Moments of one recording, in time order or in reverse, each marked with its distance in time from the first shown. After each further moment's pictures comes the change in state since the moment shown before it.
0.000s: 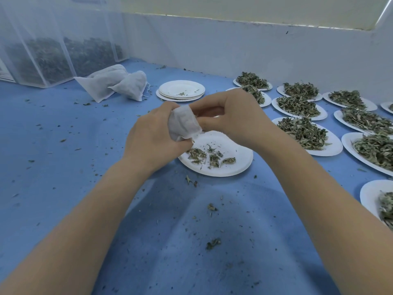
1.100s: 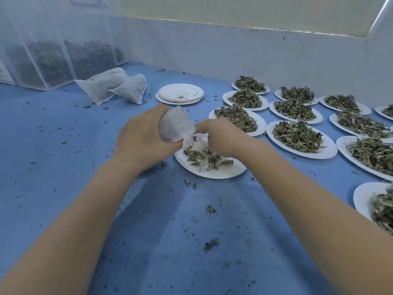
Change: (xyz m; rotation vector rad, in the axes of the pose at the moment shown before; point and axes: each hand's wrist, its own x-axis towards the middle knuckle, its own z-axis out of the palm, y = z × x) left_hand 0.004 -0.011 -0.009 0.100 0.014 0.016; right_hand 0.022 0.033 0.024 -0.546 -0.322 0.207
